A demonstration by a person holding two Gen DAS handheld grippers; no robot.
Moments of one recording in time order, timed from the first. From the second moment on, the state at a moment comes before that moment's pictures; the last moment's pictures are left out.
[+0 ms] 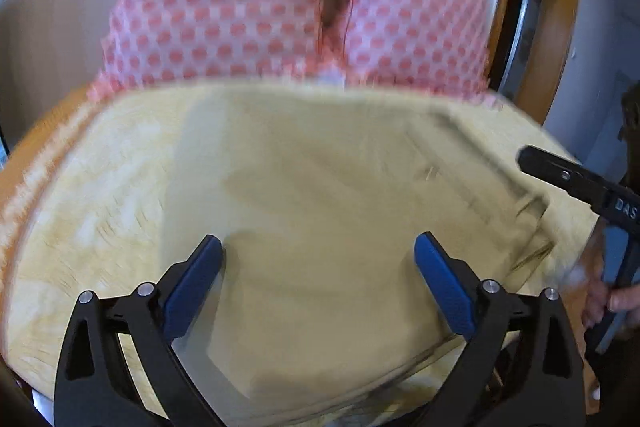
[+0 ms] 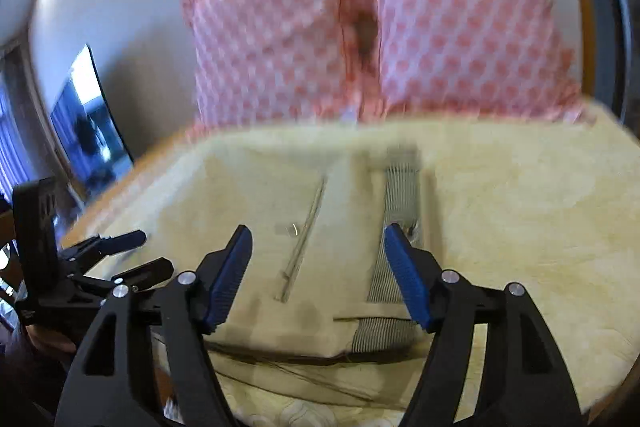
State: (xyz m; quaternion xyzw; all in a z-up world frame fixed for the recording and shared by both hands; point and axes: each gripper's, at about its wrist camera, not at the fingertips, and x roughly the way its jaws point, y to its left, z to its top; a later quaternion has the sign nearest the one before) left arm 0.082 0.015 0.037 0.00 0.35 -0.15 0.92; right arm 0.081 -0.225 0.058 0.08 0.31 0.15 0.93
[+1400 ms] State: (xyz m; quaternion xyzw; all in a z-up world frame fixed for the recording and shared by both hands) left arm 0.259 0.070 0.089 -0.09 0.38 -0.19 0.90; right arm 0.248 -0.291 0.099 0.13 0.33 0.23 0.90
